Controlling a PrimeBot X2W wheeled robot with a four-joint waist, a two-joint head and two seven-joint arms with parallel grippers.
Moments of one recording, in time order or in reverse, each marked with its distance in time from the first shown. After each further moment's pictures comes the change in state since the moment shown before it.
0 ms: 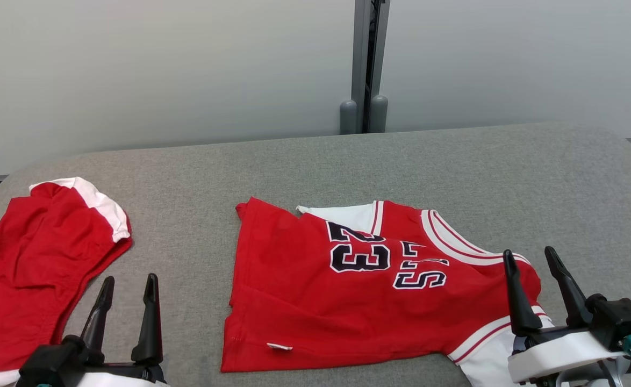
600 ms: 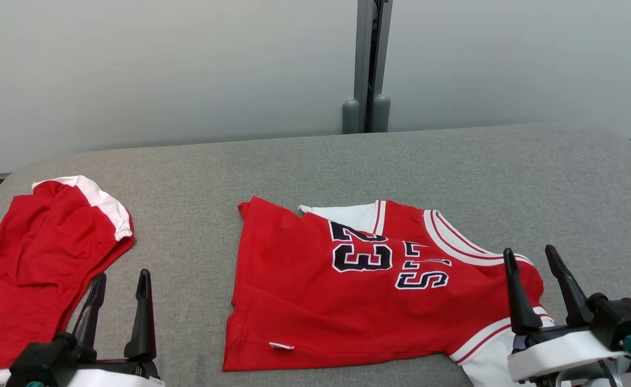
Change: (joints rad) left arm 0.000 0.069 -0.058 -0.041 -0.072 0.083 0.000; right arm 0.000 0.002 -0.001 -0.008 0.006 0.000 0.000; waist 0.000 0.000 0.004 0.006
